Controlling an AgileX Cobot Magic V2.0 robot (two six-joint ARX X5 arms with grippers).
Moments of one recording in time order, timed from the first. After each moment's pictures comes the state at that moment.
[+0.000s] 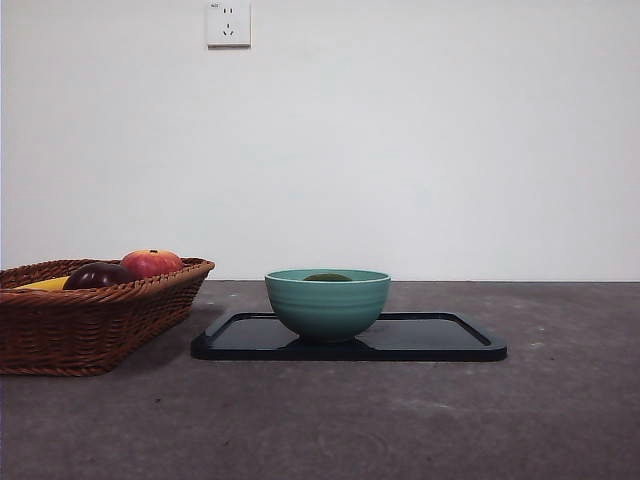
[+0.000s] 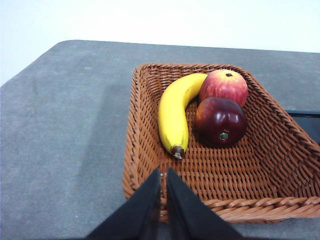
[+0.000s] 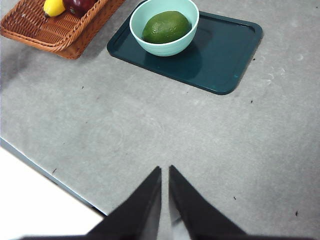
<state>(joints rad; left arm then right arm) -0.03 0.01 0.05 -0.23 0.00 -0.05 0.88 0.48 0.84 -1.04 0.16 0.41</state>
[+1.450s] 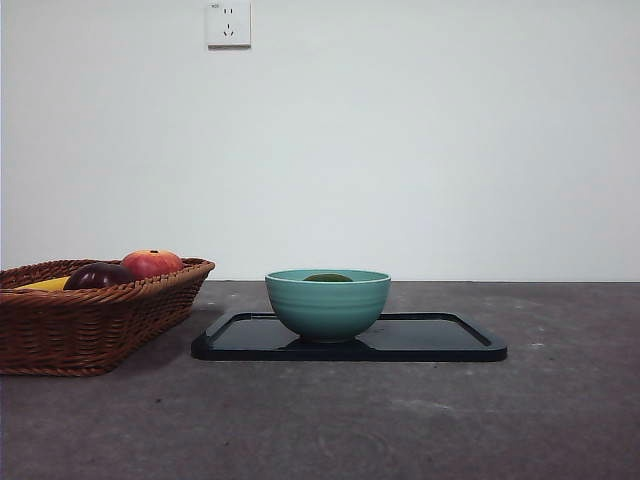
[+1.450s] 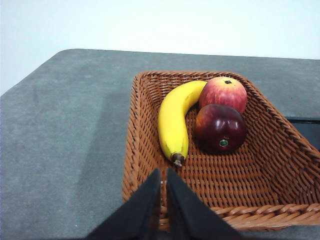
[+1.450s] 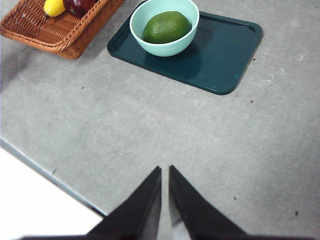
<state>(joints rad) -0.03 0.01 0.03 -0.18 0.00 -0.04 0.86 0.48 0.84 -1.04 0.16 0.41</state>
